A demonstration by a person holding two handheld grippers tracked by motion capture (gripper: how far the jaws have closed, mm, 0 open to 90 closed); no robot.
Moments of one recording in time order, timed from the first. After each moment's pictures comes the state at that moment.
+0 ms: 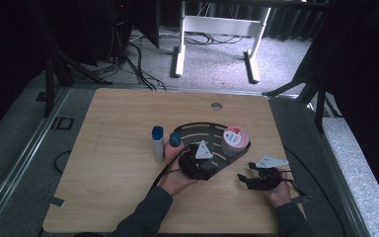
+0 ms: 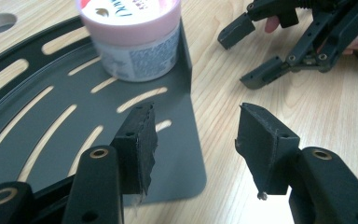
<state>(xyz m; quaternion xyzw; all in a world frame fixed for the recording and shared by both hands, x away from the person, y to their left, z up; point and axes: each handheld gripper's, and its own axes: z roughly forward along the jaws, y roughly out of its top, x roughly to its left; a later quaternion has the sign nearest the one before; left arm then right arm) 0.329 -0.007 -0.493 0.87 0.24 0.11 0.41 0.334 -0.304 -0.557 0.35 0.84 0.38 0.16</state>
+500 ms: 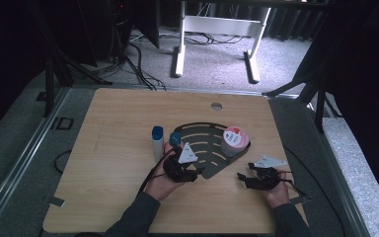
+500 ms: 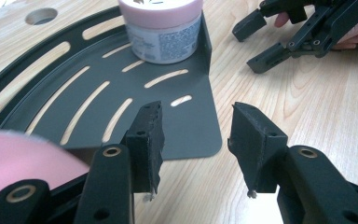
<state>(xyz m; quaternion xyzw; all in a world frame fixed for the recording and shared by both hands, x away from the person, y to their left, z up) 0.314 0.031 -0.490 0.86 0.26 0.14 0.42 0.333 -0.300 -0.559 0.36 0.84 0.37 0.17</state>
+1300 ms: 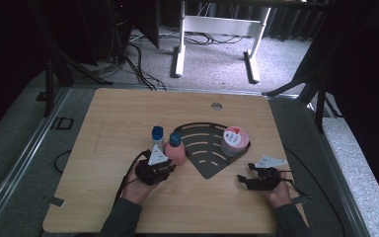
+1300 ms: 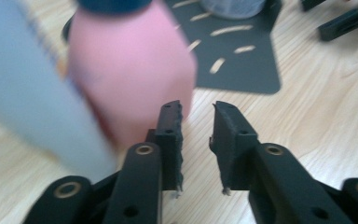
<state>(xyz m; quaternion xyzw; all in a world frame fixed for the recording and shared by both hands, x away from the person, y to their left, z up) 0.303 0.104 -0.509 0.83 0.35 0.16 0.39 0.335 -0.304 -0.559 0.34 0.85 0.37 0.15</state>
